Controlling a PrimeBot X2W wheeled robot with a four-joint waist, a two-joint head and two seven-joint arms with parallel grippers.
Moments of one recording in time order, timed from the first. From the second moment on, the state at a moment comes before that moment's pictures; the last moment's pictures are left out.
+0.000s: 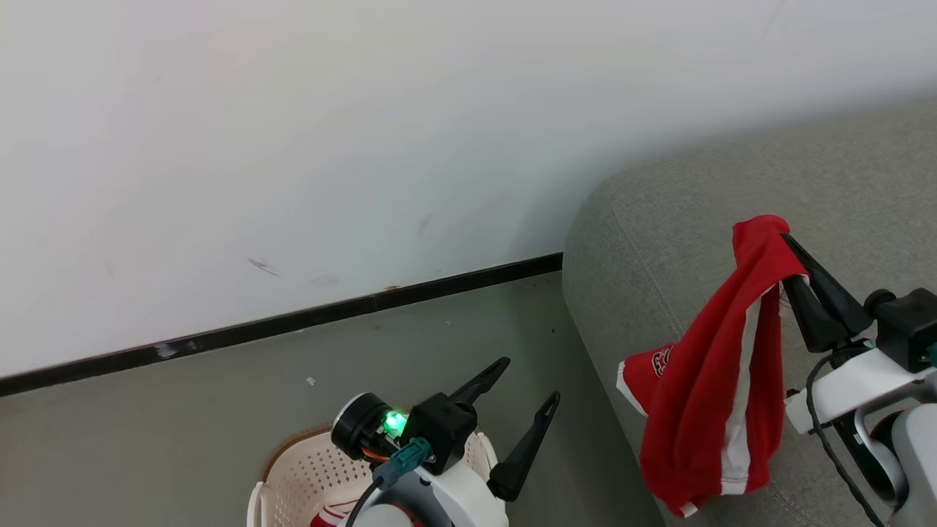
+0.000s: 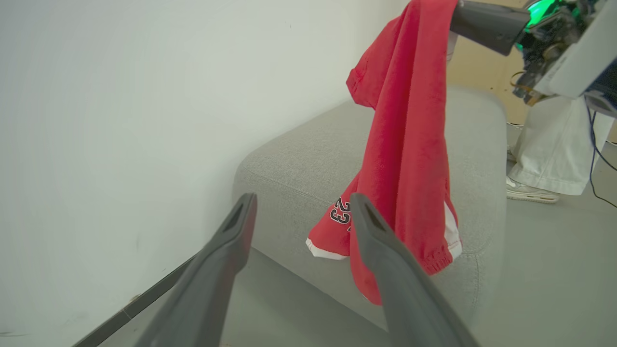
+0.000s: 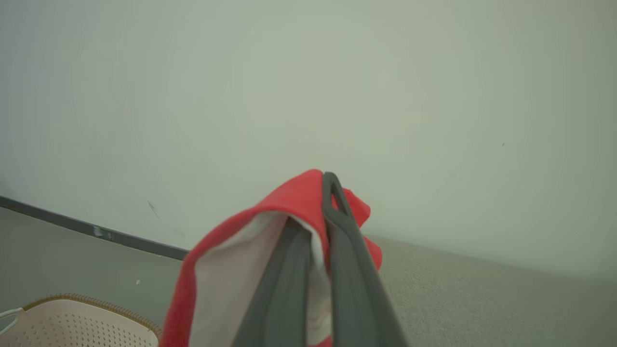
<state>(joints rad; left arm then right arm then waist) -0.34 0.04 -0.75 0.17 -0.41 0.04 -0.09 -0.23 -0.33 0.12 0.08 0.08 0.12 -0.26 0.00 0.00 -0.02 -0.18</state>
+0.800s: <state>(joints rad) -0.32 0.05 -0.72 0.15 -0.41 0.10 -0.12 -0.50 -0.42 0.23 0.14 0.25 0.12 -0.17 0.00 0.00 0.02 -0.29</state>
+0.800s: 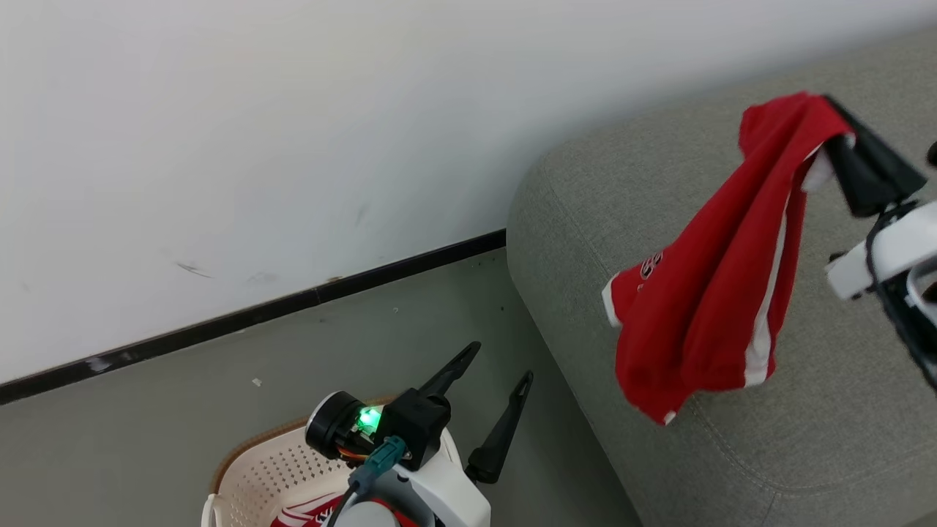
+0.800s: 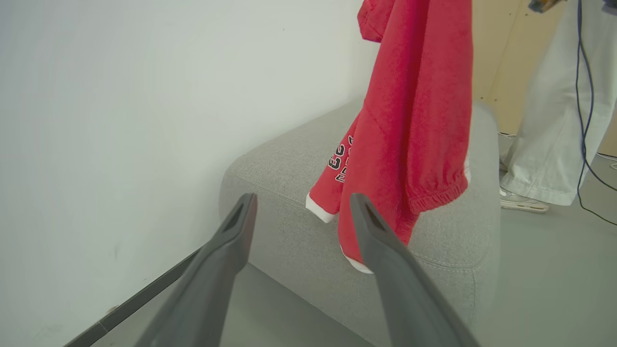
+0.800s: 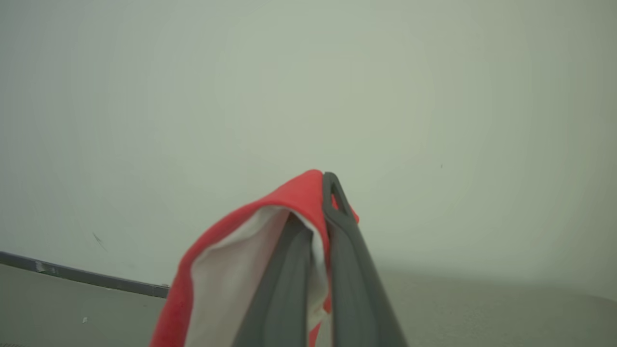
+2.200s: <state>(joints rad) -0.49 0.11 -0.78 -0.03 -0.24 0.12 -0.04 -0.67 -0.46 -0.02 0.70 0.32 0.12 -0.19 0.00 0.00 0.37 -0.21</state>
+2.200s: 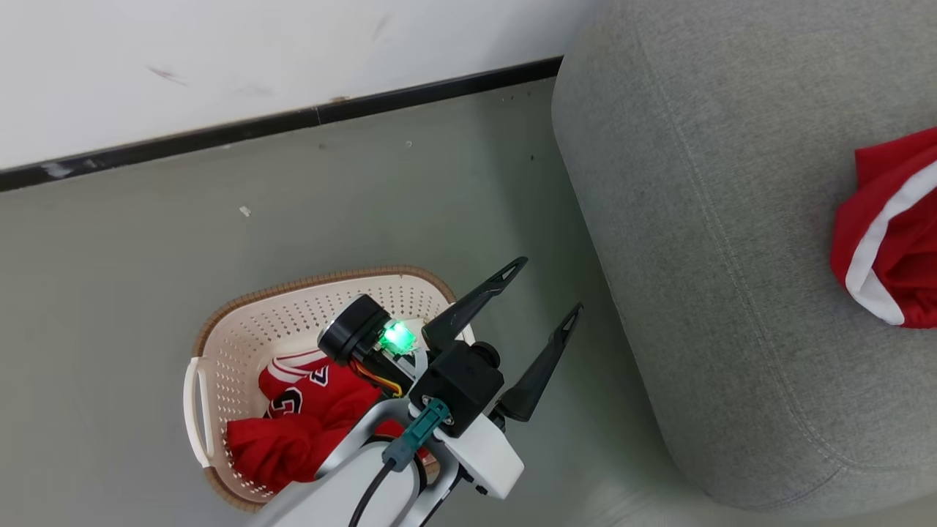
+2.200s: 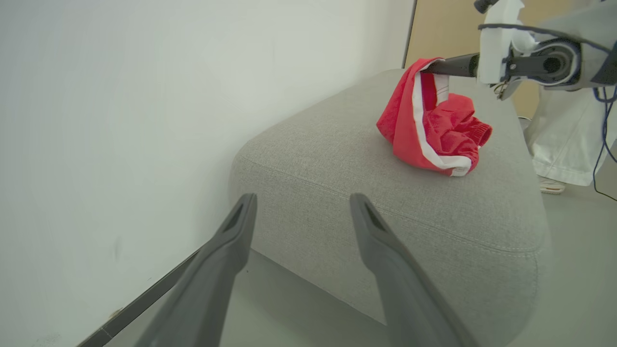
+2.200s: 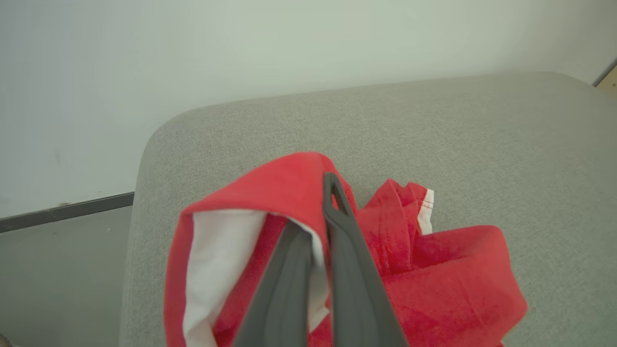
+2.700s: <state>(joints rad) -0.53 0.12 -0.77 -0.01 -0.25 0.10 -0.05 -0.60 -0.37 -0.02 0.77 0.31 0.12 -0.24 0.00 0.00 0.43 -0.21</state>
